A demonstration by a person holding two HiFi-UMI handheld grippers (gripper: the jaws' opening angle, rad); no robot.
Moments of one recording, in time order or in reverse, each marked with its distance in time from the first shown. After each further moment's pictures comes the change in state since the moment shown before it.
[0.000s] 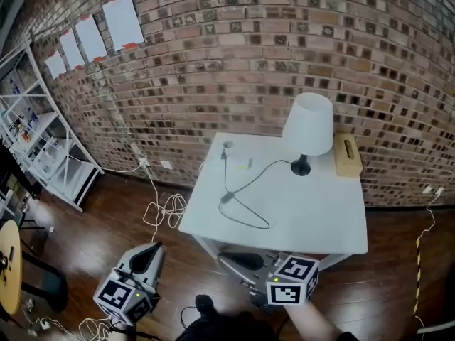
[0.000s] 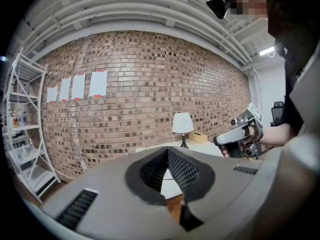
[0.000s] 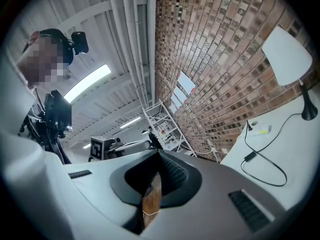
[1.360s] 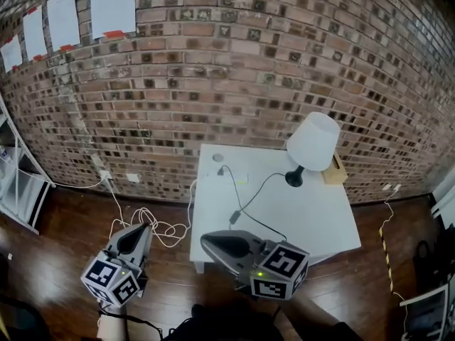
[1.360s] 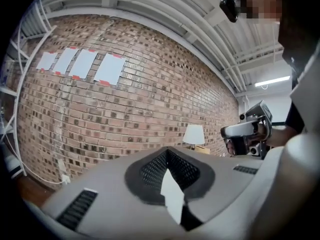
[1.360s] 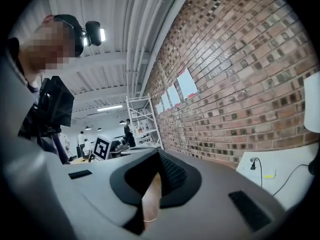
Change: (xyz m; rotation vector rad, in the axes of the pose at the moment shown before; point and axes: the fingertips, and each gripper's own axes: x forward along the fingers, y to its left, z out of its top) left arm 0.094 0.237 -0.010 -0.169 -0.128 -0.238; right arm 0.222 -0.046 0.072 -0.265 0.008 -0.283
